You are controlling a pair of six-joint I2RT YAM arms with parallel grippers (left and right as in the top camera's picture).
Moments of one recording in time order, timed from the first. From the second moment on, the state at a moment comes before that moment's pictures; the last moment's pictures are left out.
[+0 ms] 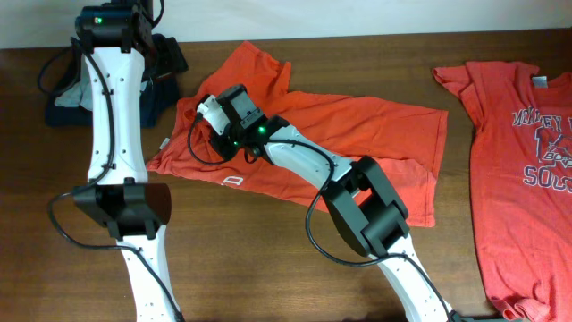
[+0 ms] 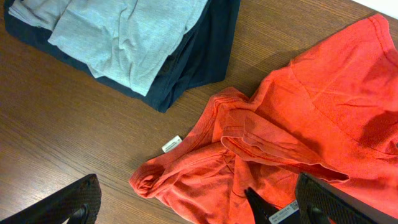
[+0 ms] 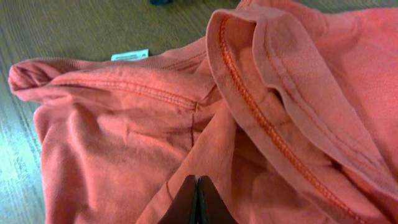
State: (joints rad) left arm -0.02 2.35 2.73 -1.56 -0.19 -0.40; right arm 0.69 2.44 1.92 -0.27 -0.27 -0.13
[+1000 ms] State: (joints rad) left arm -0.02 2.35 2.73 -1.56 -0.19 -0.40; right arm 0.65 2.51 1.92 -0.09 -0.16 -0.13
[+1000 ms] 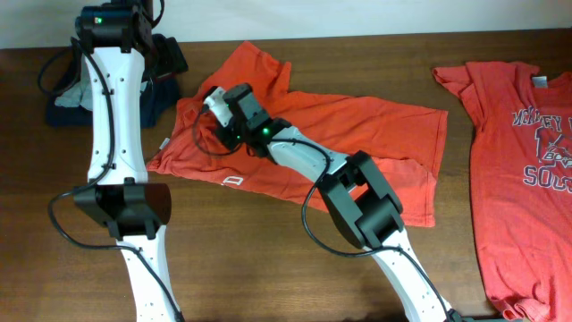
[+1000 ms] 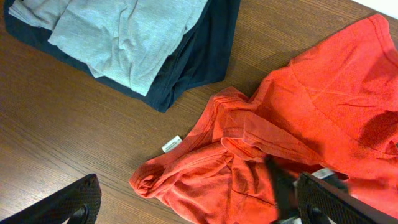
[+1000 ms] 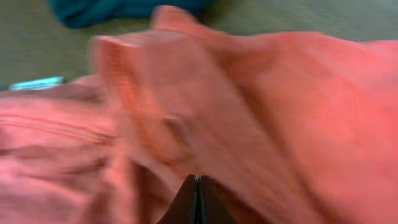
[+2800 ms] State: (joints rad) left arm -0.02 2.35 2.73 -1.56 -0.19 -0.40; right arm 0.63 2.64 2.23 -0.49 -0.37 -0.10
